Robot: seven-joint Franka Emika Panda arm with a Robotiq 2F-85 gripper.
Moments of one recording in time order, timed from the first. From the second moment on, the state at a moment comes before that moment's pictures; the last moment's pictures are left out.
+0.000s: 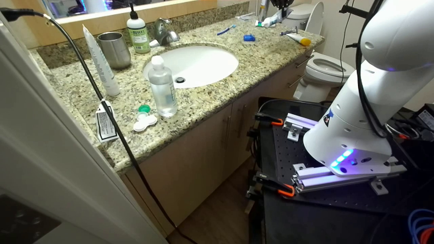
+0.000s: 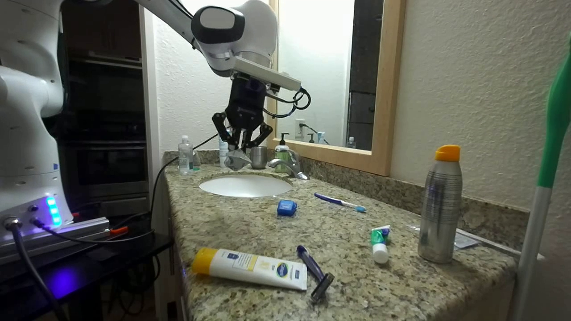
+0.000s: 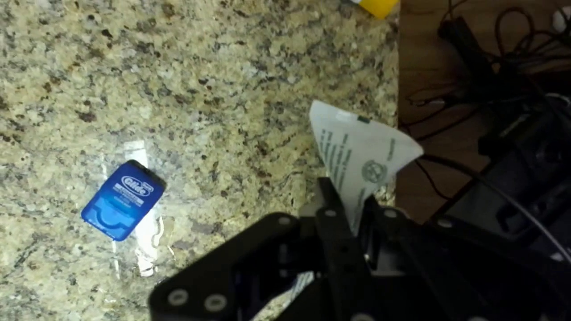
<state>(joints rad) -0.87 0.17 -0.39 -2.04 -0.25 2.12 -2.03</state>
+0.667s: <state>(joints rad) -0.86 0.12 -0.41 -2.11 -0.20 2.18 -2.16</state>
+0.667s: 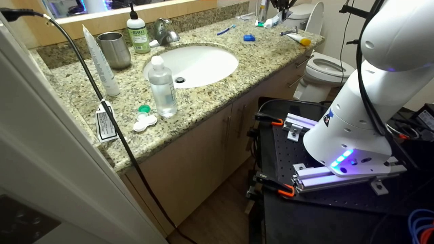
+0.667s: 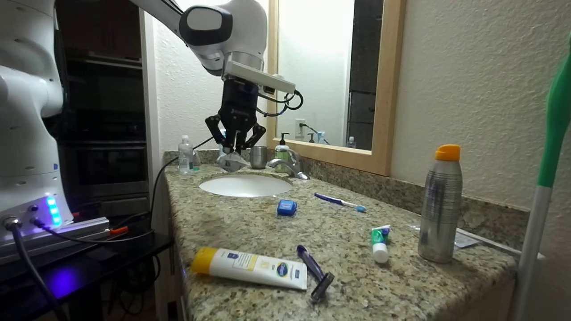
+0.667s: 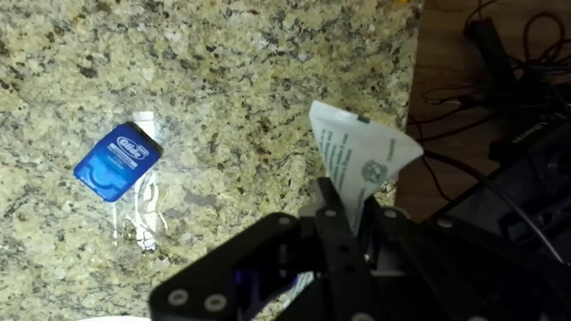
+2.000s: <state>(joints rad) -0.71 -0.32 -0.49 -2.72 -0.10 2.52 -2.30</state>
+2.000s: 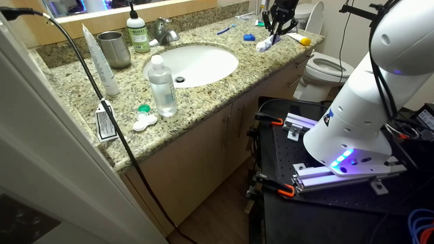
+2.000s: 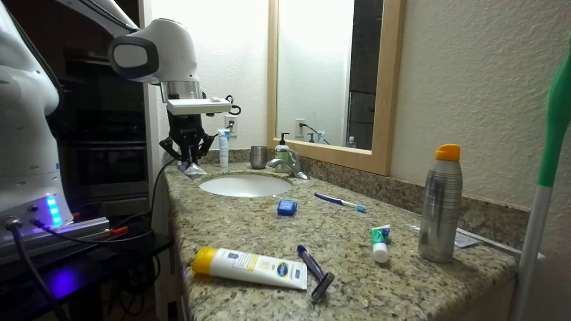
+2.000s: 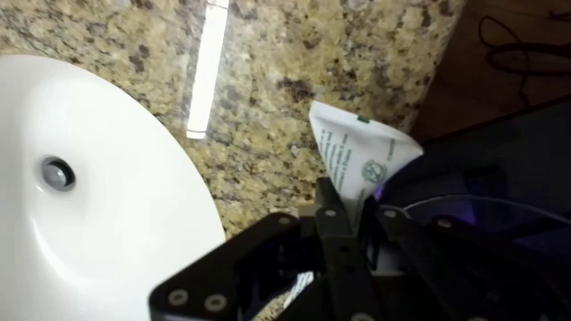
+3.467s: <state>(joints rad) -0.69 -0.11 -0.53 -2.72 -0.21 2.75 -2.16</state>
